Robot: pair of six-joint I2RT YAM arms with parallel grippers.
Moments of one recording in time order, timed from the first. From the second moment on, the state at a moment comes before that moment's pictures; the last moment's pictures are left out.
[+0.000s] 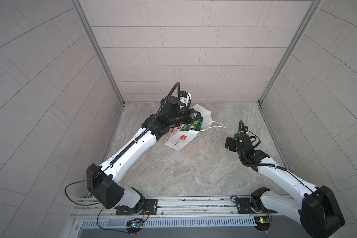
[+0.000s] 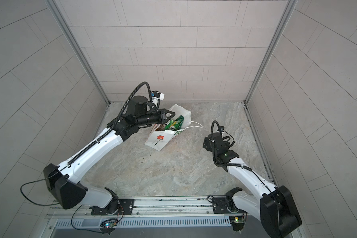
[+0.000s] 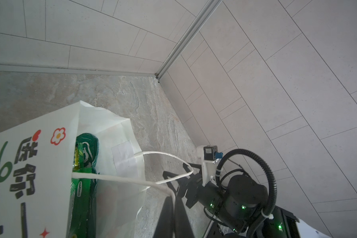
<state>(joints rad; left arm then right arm) -0.62 1.45 1.45 -0.36 0.40 -0.58 0.32 1.05 0.61 -0.28 0.42 0.47</state>
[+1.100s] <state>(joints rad) -0.70 1.39 1.38 -0.36 0.35 -0.59 0.38 0.86 0.65 -0.37 -0.33 0.32</state>
